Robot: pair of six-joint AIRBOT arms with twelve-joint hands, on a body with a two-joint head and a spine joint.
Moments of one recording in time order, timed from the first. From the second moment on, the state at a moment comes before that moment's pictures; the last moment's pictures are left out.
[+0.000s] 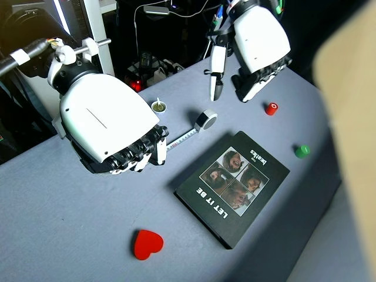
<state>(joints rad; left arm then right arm) 0.15 -0.88 0.54 -1.95 -1.05 2.75 -0.20 -0.99 0.47 -1.54 -1.15 0.55</state>
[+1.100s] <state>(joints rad) 0.15 -0.72 0.70 -2.00 -0.75 2.92 -0.18 -0.99 0.45 -1.49 -1.09 0.47</state>
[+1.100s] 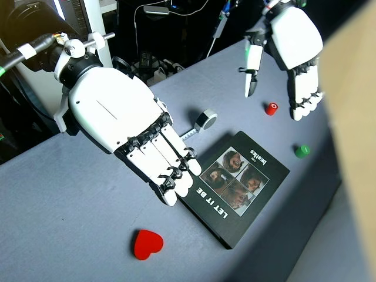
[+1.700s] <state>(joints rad) 0.59 -0.63 0.71 -0.55 -0.40 1.03 -0.19 -0.99 0.44 -1.51 -1.09 0.47</state>
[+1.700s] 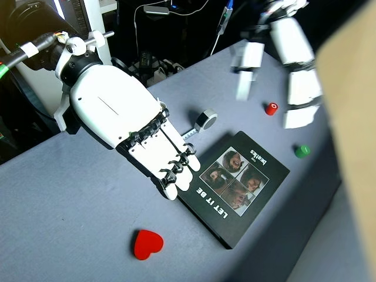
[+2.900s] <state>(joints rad) 1.14 -0.83 0.79 -0.22 -0.81 0.73 -0.20 -0.99 0.43 -1.54 -1.09 0.47</state>
